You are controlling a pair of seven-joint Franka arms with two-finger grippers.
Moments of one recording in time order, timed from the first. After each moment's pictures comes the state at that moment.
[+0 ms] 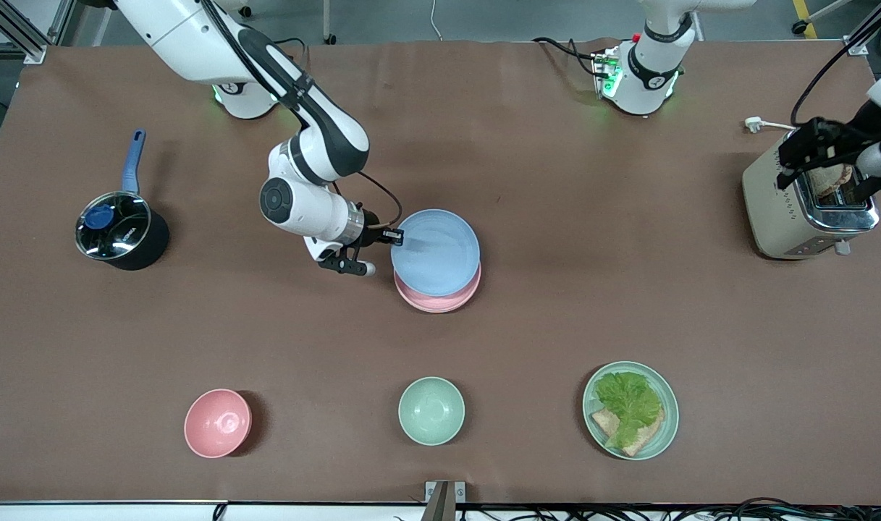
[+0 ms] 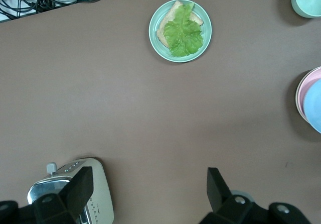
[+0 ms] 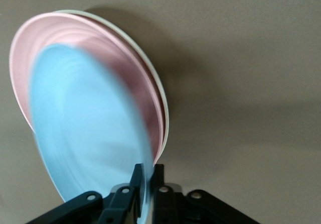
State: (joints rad) left arm -0.10 -0.02 0.01 -1.49 0.02 1.58 0.16; right arm 0.20 0.48 0.43 -2.04 0.49 2.53 0.46
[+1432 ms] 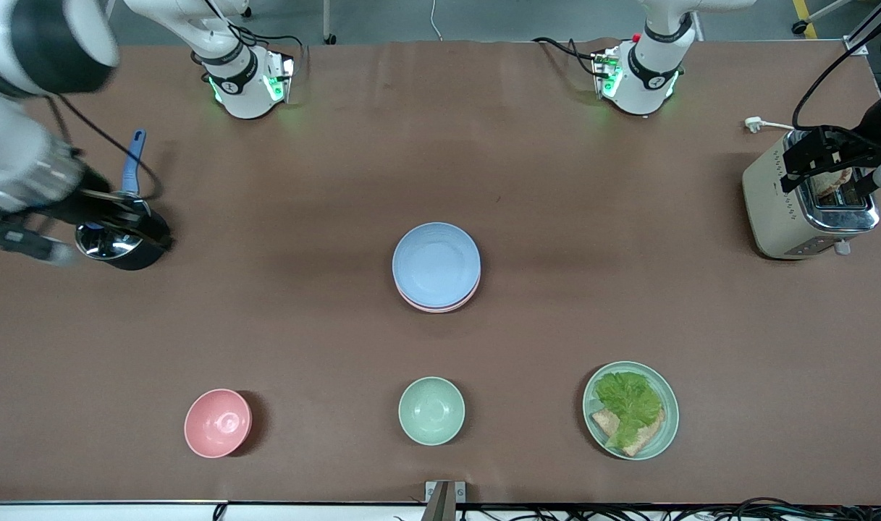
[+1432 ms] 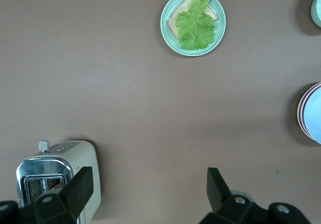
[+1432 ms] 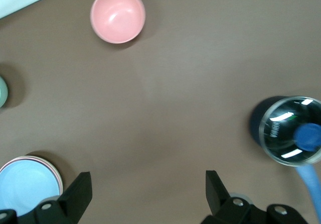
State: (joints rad) left arm -0.09 0.01 0.01 -1.47 0.02 1.55 0.03; right arm -0.03 0.02 0.05 -1.62 0.03 1.67 0.43
